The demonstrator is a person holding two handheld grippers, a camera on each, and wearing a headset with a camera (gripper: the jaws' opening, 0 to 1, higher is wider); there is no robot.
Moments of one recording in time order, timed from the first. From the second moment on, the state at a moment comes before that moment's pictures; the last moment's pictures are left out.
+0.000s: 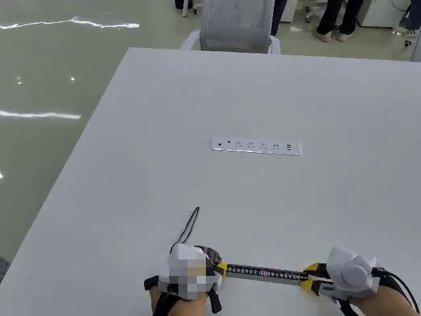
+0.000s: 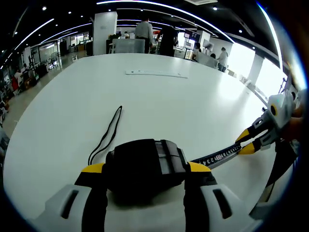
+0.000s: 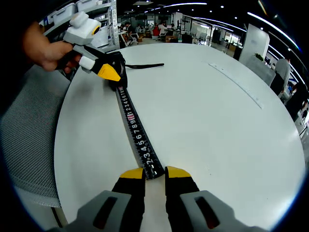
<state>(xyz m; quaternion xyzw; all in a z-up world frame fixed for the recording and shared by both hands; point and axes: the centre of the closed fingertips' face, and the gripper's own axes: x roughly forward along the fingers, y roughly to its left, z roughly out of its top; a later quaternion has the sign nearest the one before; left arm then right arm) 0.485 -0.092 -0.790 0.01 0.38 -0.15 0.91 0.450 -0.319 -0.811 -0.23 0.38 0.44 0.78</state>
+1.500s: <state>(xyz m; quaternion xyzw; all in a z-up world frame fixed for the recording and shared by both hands) 0.487 -0.091 -0.791 0.00 0.38 -0.15 0.91 0.453 -0.297 -0.813 -0.23 0.38 0.45 0.77</state>
